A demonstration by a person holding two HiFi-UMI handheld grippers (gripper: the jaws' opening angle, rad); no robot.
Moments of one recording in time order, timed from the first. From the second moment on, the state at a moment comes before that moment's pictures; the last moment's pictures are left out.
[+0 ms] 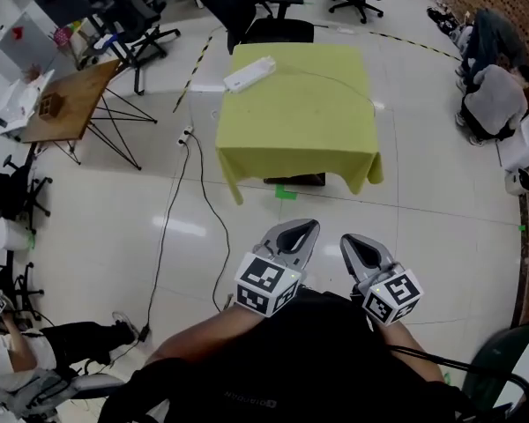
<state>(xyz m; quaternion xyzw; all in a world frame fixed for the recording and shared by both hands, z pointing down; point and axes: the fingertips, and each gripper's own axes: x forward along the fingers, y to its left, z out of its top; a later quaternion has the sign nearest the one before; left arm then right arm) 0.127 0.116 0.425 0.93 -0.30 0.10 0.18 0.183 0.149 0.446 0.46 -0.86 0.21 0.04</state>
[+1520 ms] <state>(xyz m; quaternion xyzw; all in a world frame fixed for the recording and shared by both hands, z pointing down) -0.009 -0.162 0.435 0.91 -0.34 0.05 0.21 0.064 -0.123 0.443 0.44 -0.87 0.18 0.09</state>
